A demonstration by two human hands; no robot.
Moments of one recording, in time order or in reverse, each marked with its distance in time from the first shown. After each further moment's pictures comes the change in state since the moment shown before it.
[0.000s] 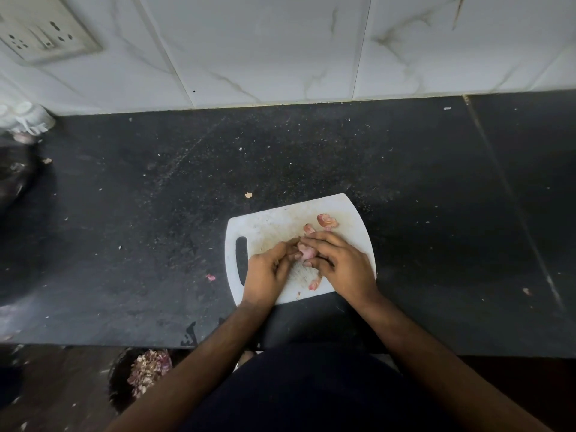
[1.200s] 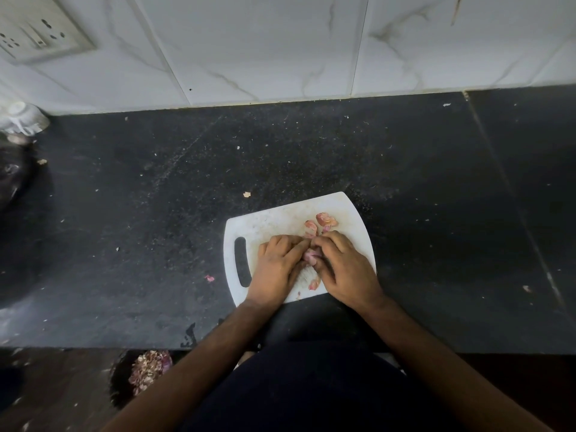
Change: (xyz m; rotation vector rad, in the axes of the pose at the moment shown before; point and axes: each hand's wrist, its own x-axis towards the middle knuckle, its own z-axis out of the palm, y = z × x) left_hand 0.006 0.000 0.010 0.429 -0.178 0.253; right_hand -0.009 0.005 0.000 -0.182 0.058 -0.169
